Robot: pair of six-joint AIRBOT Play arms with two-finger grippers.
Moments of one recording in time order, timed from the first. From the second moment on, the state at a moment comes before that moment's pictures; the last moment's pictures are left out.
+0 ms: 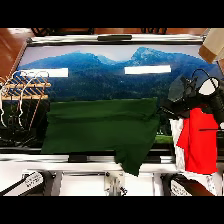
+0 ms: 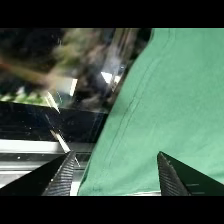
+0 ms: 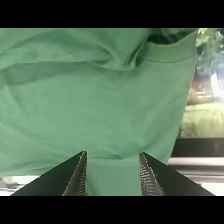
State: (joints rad) left arm 0.66 -1.16 0.65 1.16 -1.28 -1.06; right arm -0.04 -1.17 1.13 -1.22 1.43 1.76
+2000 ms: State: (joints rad) left arm 0.53 -1.18 0.53 1.15 -1.29 -1.06; right arm 0.01 -1.14 0.57 -1.09 1.30 1.56
